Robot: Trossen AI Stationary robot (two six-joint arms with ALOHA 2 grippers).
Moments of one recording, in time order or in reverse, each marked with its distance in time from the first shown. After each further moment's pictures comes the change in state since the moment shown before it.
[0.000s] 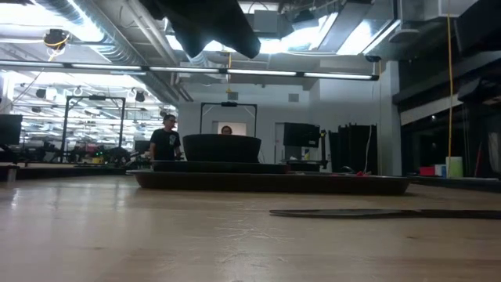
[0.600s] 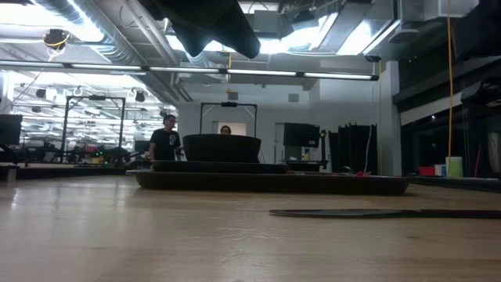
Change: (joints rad) left arm 0.000 0.000 0.000 0.000 0.001 0.020; right arm 0.006 0.004 -0.011 -0.012 0.040 0.072
